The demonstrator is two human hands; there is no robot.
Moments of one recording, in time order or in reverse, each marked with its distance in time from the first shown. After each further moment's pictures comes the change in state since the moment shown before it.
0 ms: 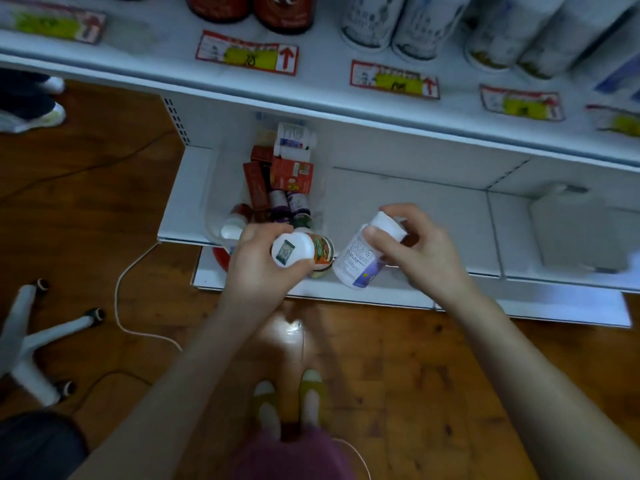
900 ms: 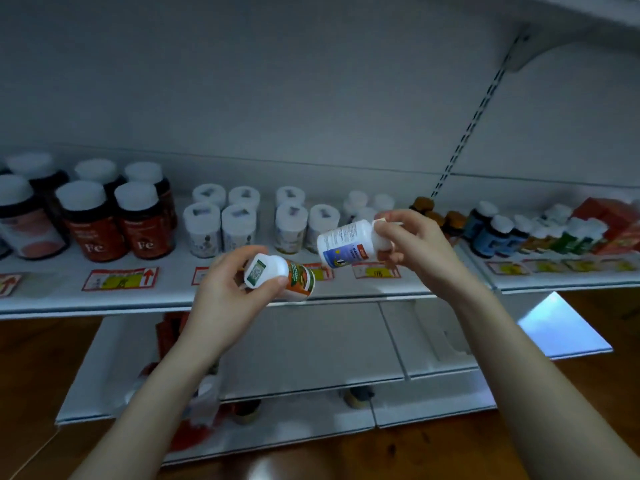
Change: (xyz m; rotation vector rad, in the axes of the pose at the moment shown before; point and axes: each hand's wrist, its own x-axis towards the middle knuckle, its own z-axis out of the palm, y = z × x) left_hand 0.022 0.247 0.004 -0.325 -0.049 0.293; right_hand 0.011 -0.114 -0.256 0.260 0.258 -0.136
